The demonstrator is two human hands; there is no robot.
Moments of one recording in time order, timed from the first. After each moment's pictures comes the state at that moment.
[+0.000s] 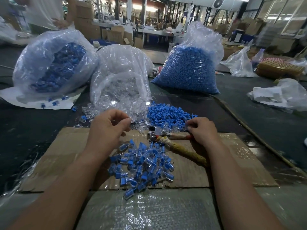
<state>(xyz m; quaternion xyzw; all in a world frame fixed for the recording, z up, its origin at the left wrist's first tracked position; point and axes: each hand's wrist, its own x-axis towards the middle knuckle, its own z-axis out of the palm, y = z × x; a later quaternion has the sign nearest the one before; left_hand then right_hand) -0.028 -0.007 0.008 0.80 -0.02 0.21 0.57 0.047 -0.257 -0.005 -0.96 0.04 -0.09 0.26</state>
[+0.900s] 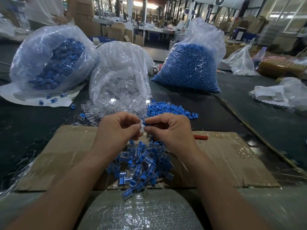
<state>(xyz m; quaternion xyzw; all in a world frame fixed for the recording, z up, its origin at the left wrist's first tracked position) -0.034 -0.022 0.012 0.76 -0.05 0.14 0.63 -0.024 -0.171 0.028 -0.81 -0.21 -0.08 0.54</state>
